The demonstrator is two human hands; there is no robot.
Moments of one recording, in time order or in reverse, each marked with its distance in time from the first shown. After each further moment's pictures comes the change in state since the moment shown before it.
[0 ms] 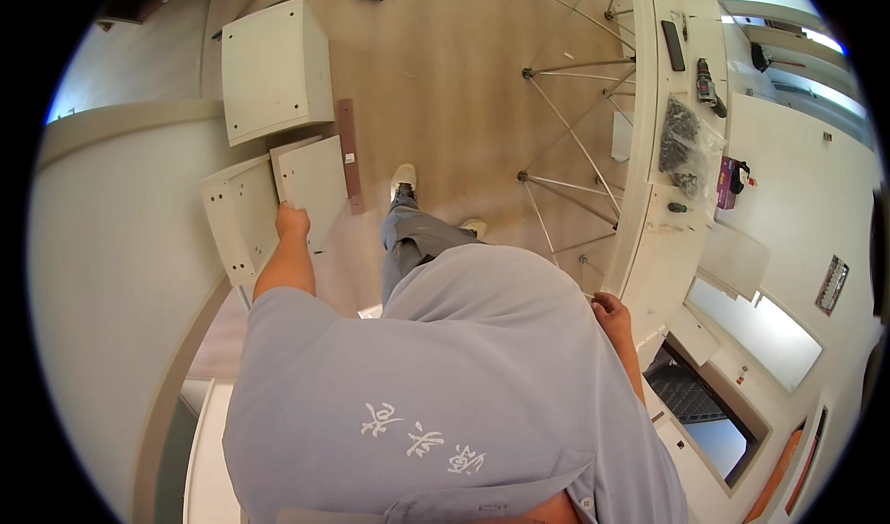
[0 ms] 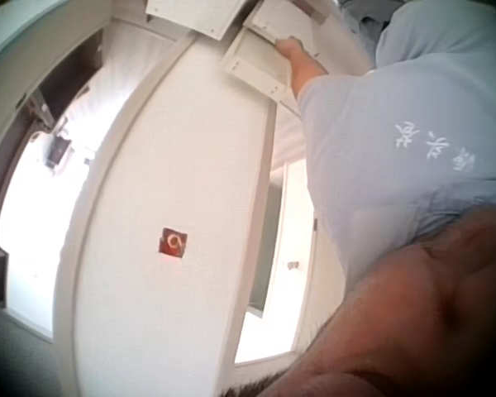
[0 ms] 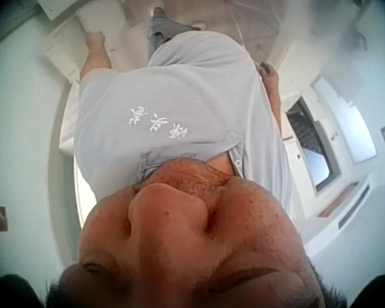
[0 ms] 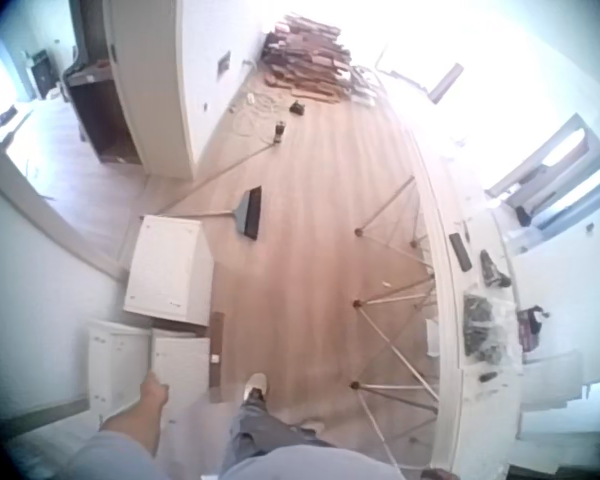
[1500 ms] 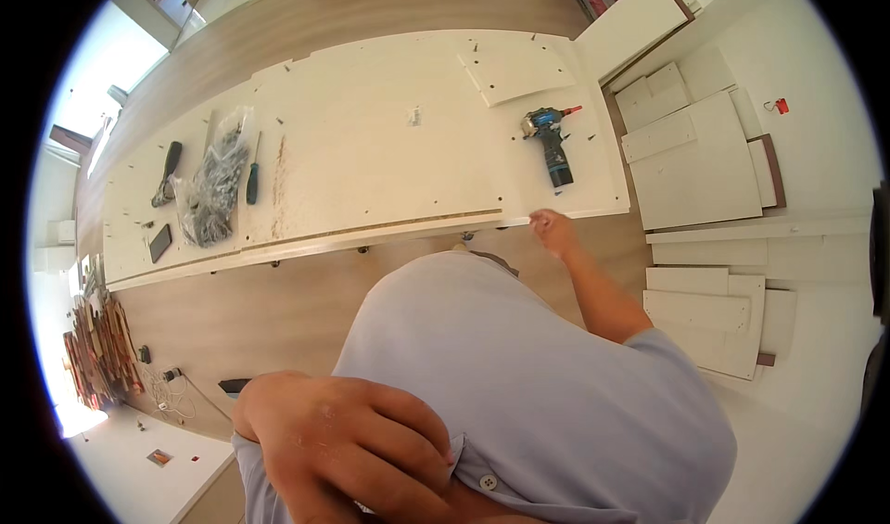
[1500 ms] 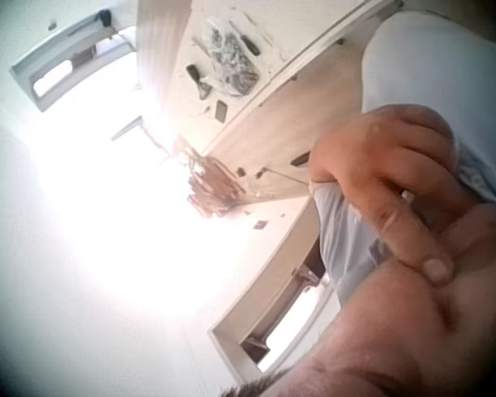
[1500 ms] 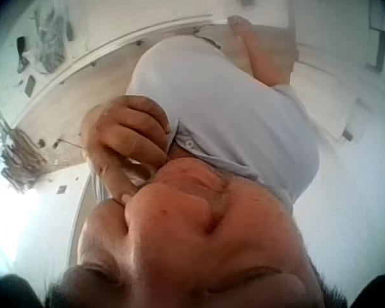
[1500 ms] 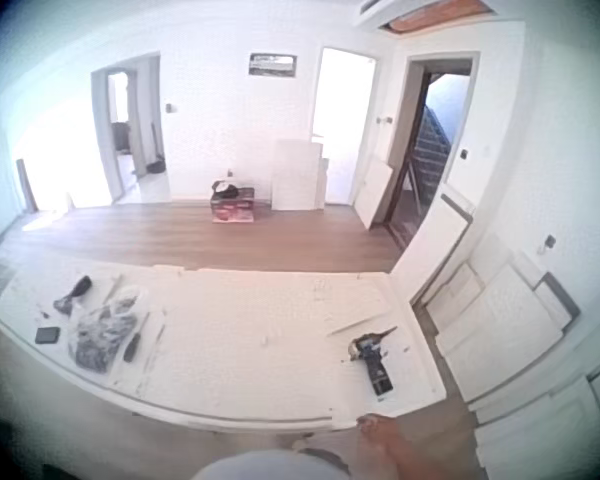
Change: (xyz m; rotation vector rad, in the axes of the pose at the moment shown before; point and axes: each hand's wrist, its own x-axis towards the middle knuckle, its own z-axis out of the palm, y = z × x) left_hand -0.998 0.311 0.068 -0.125 2.383 -1.577; right_hand -0.129 0.541 0.166 0.929 0.837 0.506
